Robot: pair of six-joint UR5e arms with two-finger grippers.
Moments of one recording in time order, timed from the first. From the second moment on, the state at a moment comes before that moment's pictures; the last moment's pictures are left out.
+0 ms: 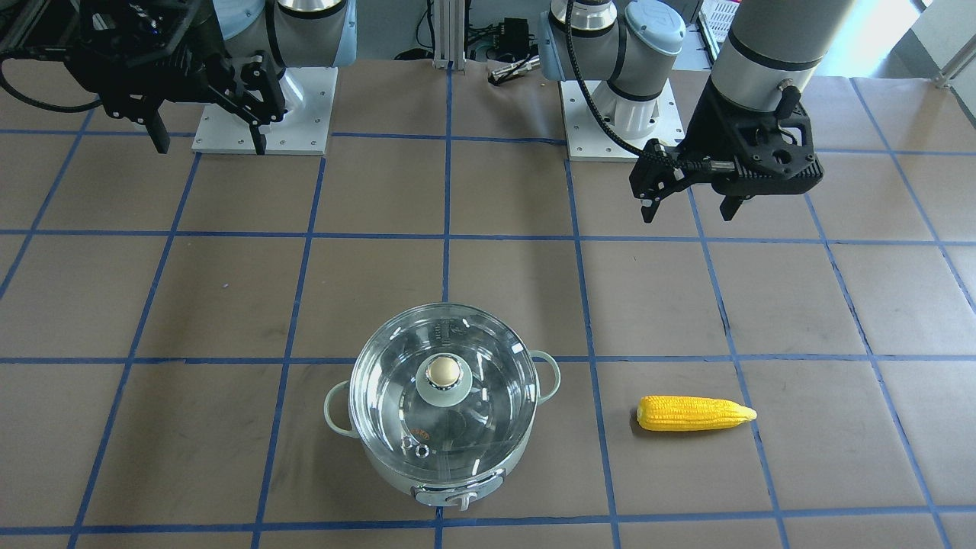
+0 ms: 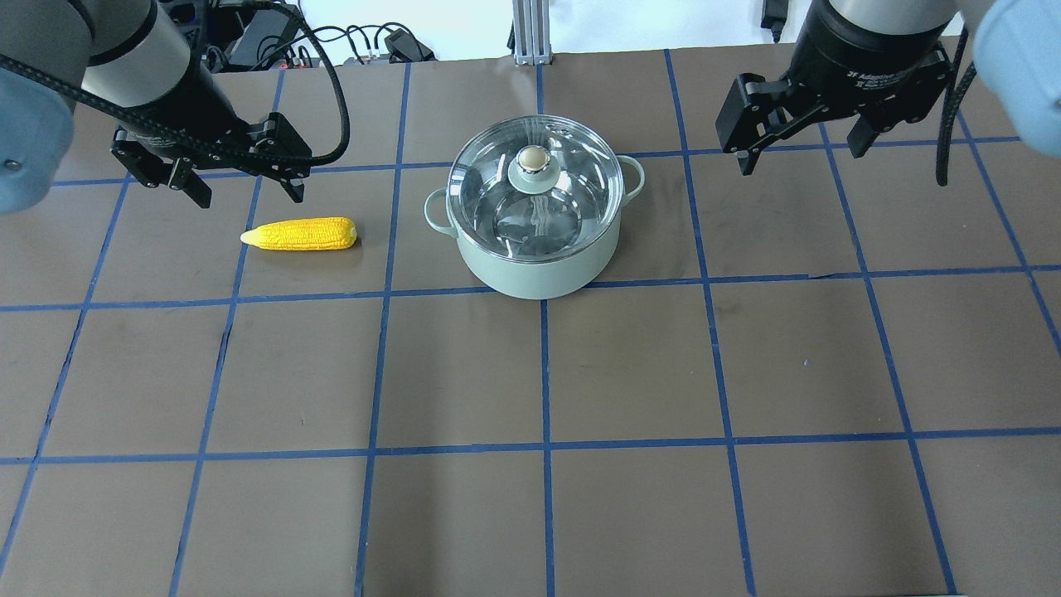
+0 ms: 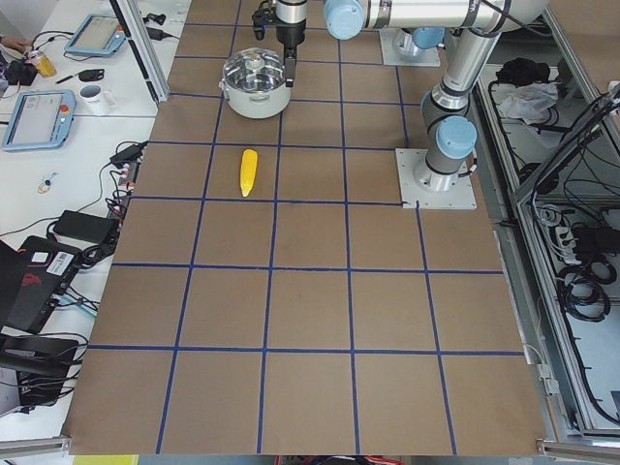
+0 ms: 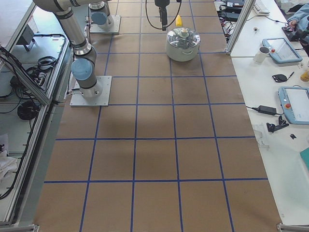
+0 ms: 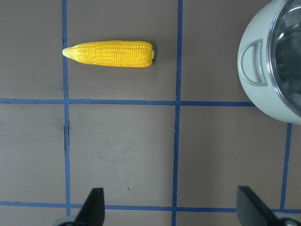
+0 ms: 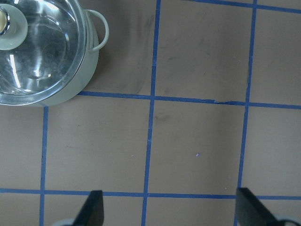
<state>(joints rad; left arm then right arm) -1.52 -1.55 -1.60 -1.50 1.60 0.01 1.64 -1.63 1.50 -1.53 -1.65 -0.01</state>
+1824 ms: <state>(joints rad) -1.39 -1.71 -1.60 -1.32 1.58 1.24 1.64 -1.61 1.50 -1.53 -1.57 0.00</state>
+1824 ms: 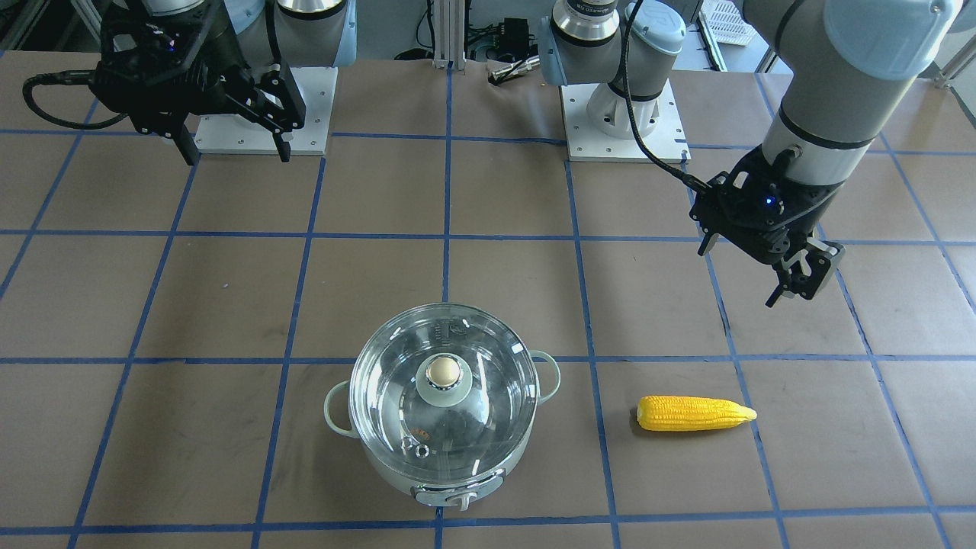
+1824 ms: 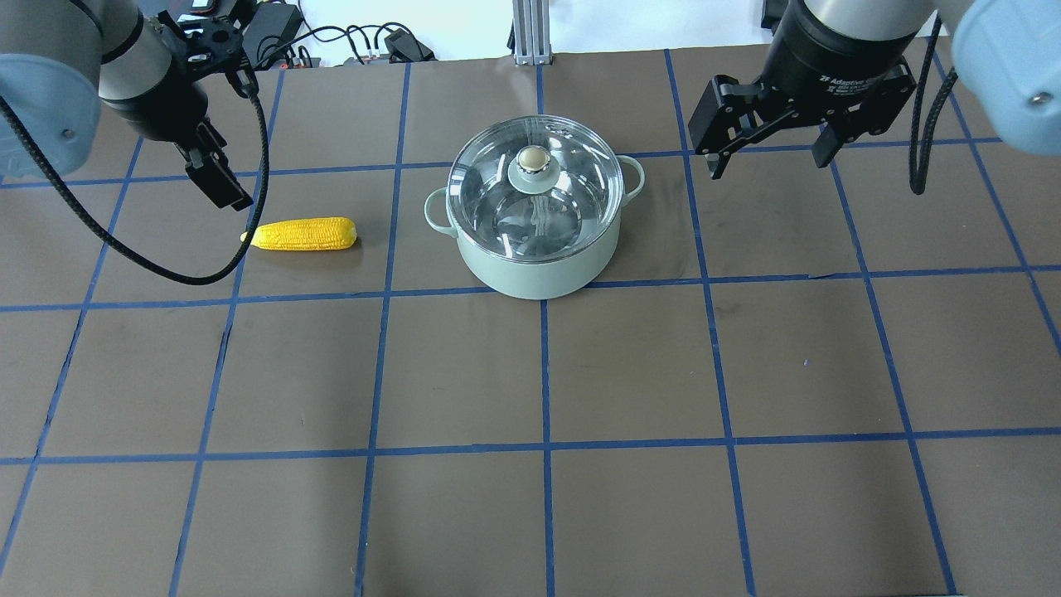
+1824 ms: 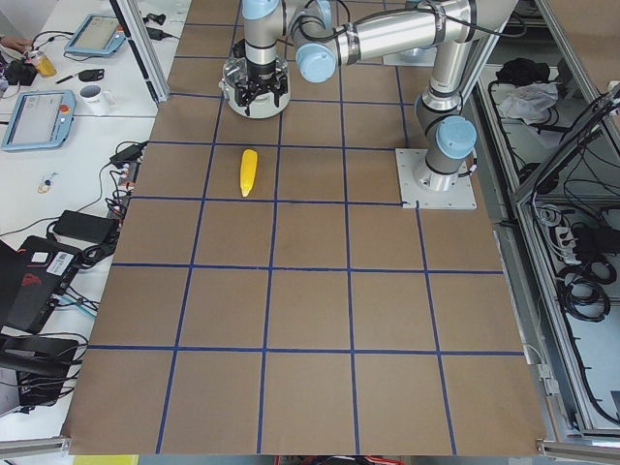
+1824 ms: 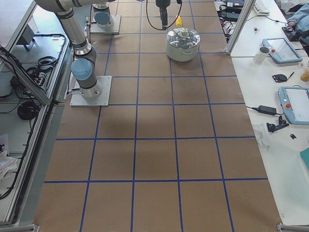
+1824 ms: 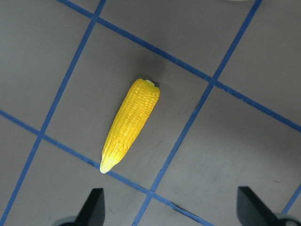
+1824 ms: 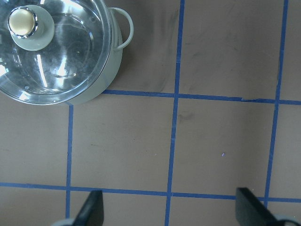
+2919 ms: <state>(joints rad) -1.31 -2.04 -1.60 -1.08 1.47 1.64 1.64 -1.61 1.50 -1.53 -1.57 0.00</state>
